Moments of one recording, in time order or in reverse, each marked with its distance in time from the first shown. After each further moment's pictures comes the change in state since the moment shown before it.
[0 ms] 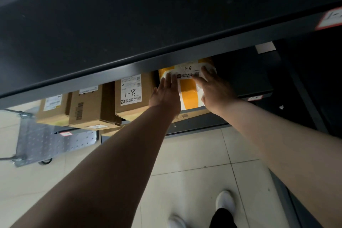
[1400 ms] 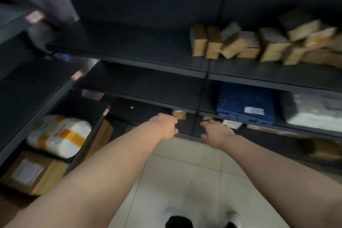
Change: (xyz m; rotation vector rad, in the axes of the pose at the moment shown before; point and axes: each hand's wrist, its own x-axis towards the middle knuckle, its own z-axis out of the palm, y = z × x) left_hand -0.449 0.177 -0.059 0.617 -0.317 1.254; right_hand -0.631 -0.139 -0.052 0.302 0.022 1.175
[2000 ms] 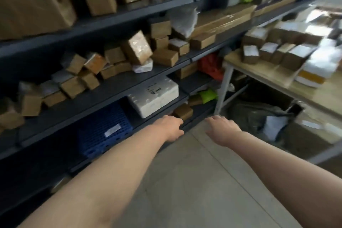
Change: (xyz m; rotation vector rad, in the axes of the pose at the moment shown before) left_hand -0.043 0.551 0.028 0.431 0.007 0.777; right_hand -0.374 0.384 0.094 0.315 0.328 0.801
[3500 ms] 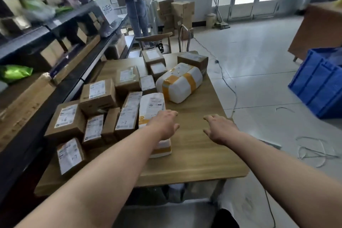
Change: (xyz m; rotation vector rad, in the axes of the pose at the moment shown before) left_hand 0.501 0.602 -0.162 0.274 0.065 0.831; right_hand 0.051 0.638 -0.104 0.328 0.203 0.993
